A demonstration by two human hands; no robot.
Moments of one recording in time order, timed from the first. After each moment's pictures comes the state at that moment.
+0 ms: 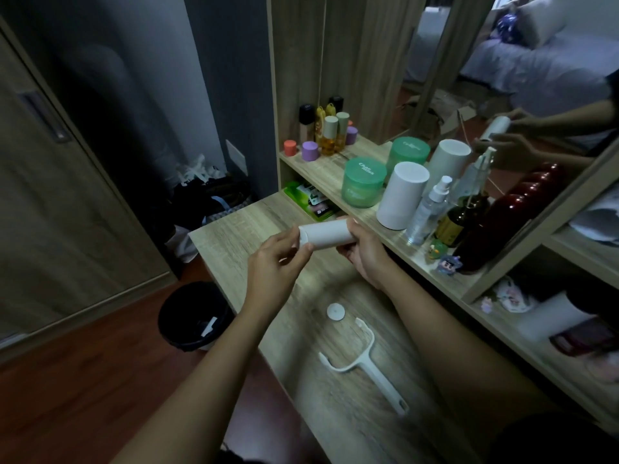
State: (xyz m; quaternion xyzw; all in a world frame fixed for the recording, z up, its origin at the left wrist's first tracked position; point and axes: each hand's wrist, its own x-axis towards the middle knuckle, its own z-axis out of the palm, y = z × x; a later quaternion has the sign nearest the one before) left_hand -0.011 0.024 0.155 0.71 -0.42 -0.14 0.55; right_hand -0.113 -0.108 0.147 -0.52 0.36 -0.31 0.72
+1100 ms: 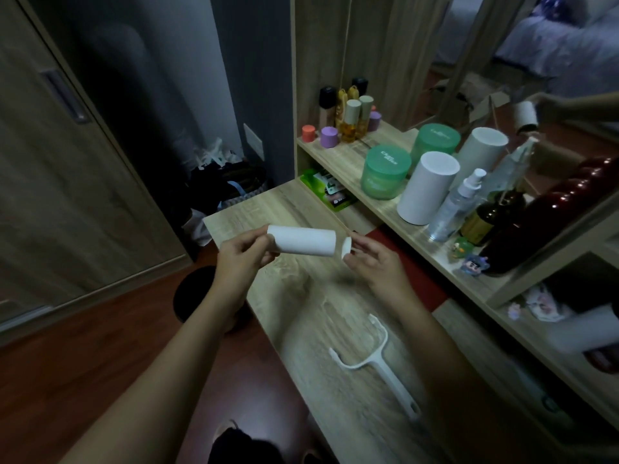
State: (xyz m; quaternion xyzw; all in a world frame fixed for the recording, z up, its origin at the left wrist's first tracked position) left_hand 0.043 0.040 0.144 0.69 -0.22 -0.30 0.62; right_hand -0.140 -0.083 0.114 -0.63 0.34 -0.29 0.63
